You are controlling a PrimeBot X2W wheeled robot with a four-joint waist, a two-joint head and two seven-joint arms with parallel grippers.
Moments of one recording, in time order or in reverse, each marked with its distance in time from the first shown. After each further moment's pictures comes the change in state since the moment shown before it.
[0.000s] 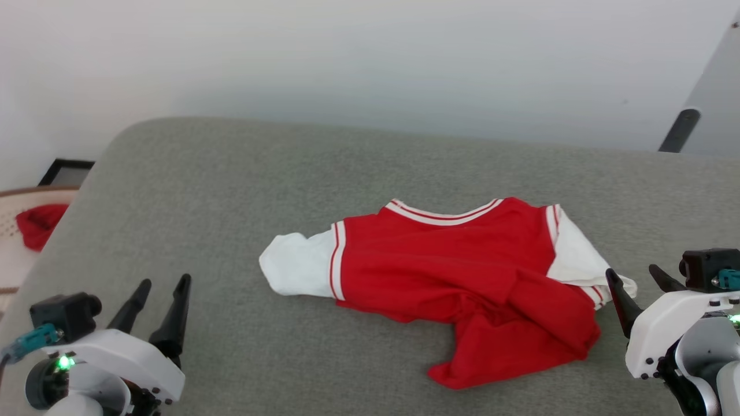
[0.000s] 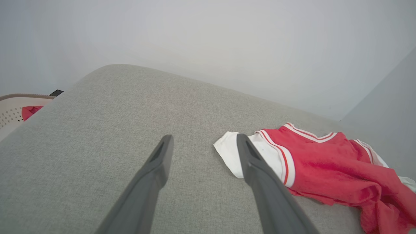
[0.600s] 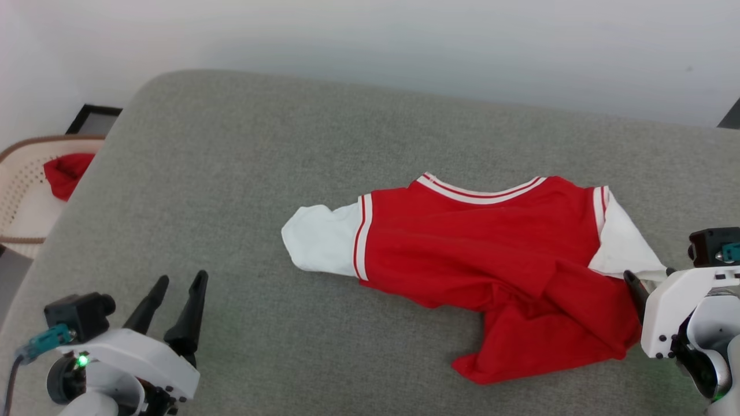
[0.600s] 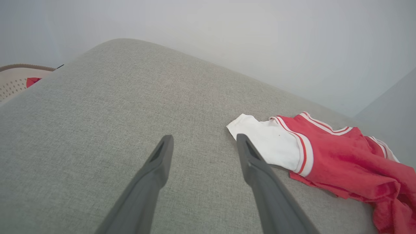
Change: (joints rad) left arm -0.011 -0.046 -0.009 0.015 -0.011 -0.037 -0.029; right arm -0.133 -0.047 -0.019 0.210 -0.008 0.000 0.095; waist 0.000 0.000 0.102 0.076
